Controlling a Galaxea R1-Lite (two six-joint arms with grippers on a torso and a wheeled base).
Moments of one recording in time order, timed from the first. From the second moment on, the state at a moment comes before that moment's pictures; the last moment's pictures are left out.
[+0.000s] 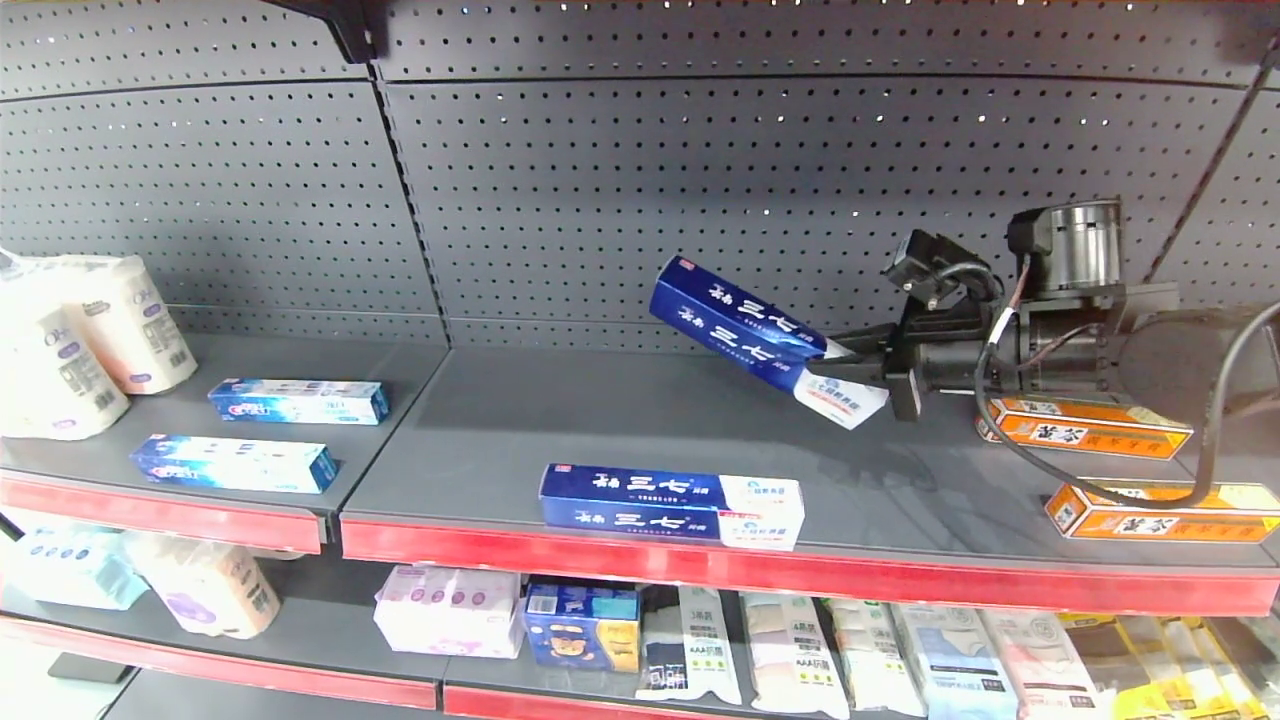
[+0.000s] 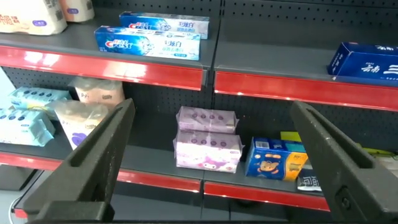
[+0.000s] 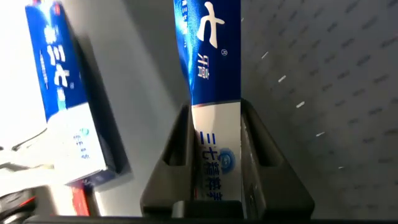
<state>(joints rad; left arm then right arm) 0.00 0.00 0.00 0.00 0.03 -0.04 0.21 1.84 -1.15 -0.23 0.64 -0.59</state>
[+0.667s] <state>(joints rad) 0.00 0.00 0.00 0.00 0.03 -0.04 0.20 1.96 -1.28 -0.10 0.69 -0.64</state>
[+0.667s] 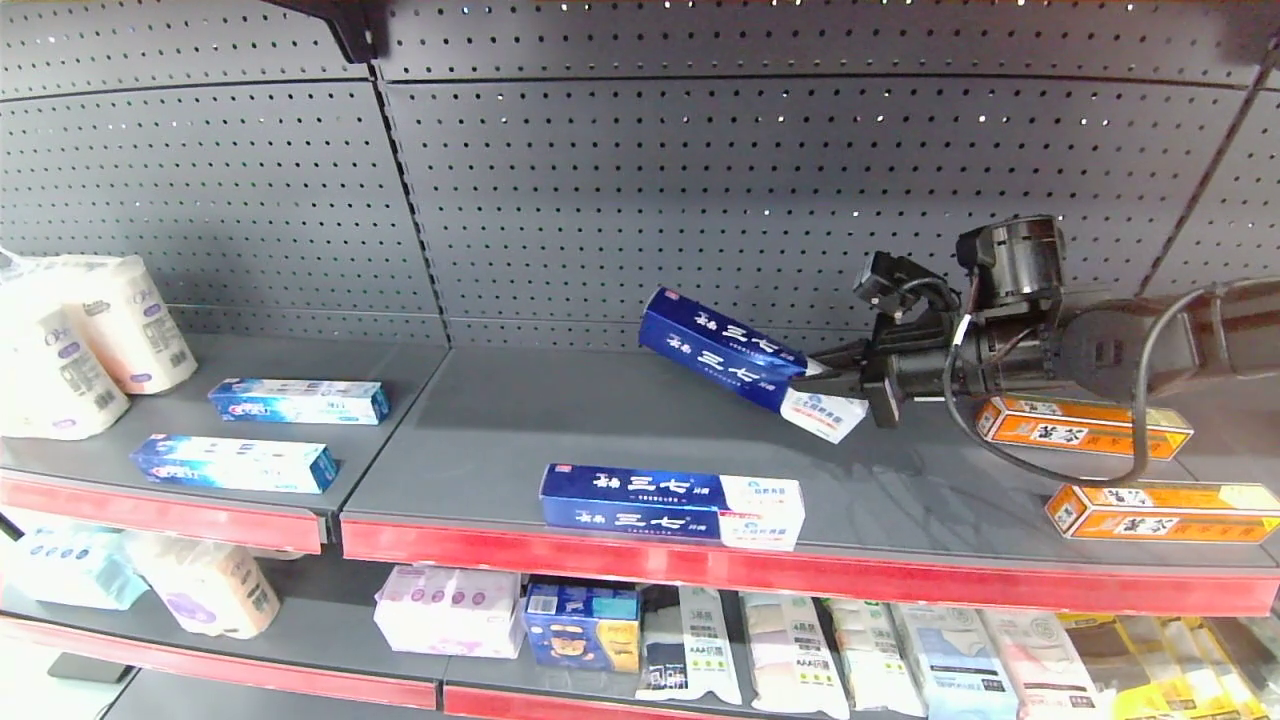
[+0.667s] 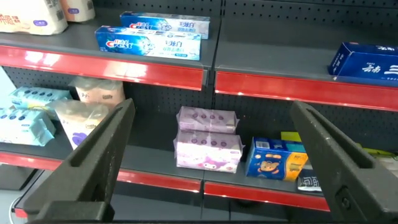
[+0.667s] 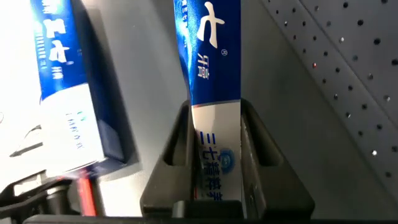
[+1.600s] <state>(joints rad) 0.00 0.00 0.00 0.00 0.03 -0.04 0.20 2.04 -1.33 -0.10 0.73 -0.75</state>
